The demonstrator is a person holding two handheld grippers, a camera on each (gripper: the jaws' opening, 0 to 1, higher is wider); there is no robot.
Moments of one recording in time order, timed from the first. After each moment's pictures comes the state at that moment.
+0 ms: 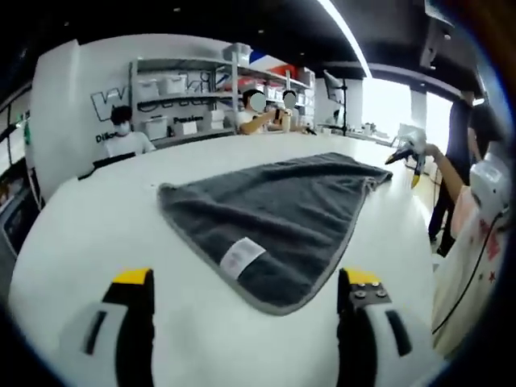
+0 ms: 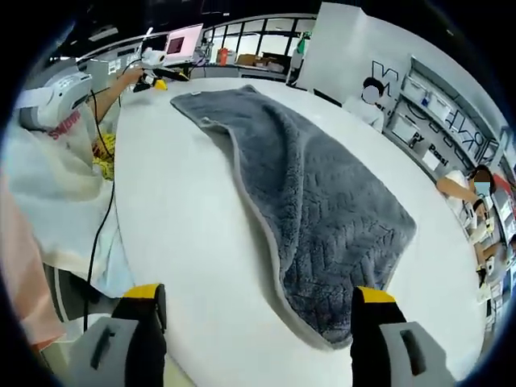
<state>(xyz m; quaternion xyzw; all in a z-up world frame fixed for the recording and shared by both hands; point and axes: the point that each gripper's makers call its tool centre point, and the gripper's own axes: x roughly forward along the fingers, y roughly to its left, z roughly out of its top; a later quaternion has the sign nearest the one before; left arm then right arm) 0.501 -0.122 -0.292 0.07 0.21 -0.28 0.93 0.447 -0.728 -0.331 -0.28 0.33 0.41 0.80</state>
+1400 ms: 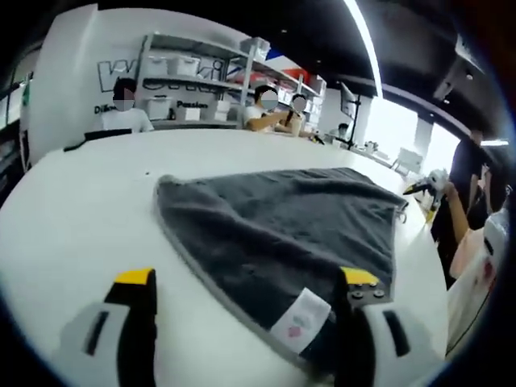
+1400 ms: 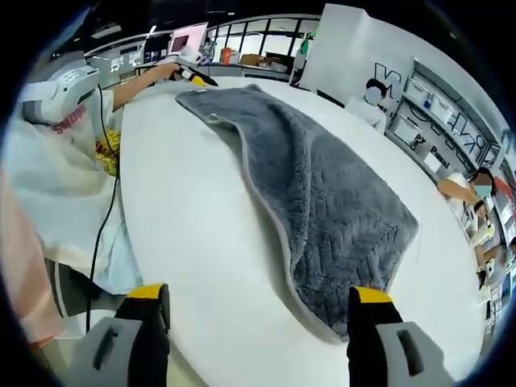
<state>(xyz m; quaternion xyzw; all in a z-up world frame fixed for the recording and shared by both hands) 0.599 -0.136 -0.318 -0.01 0.25 -0.29 0.92 0.436 -0.724 -0.337 -0.29 0.33 0.42 0.80</state>
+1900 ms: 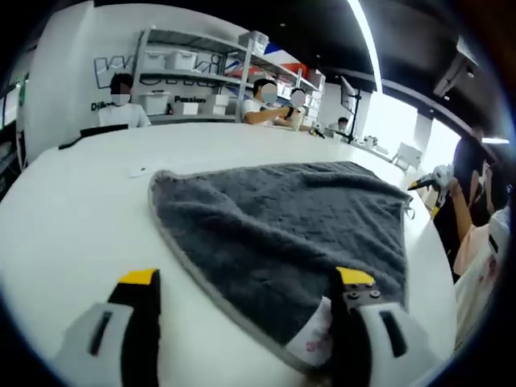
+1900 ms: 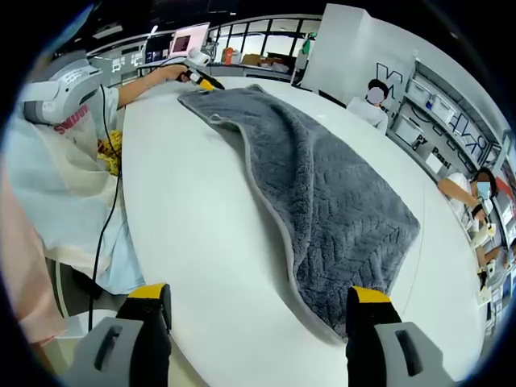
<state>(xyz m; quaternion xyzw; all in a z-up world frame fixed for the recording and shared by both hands) 0.615 -0.139 -0.330 0.01 0.26 -0.29 0.92 0.436 -0.723 -0.337 -0.29 0.33 0.42 0.80</state>
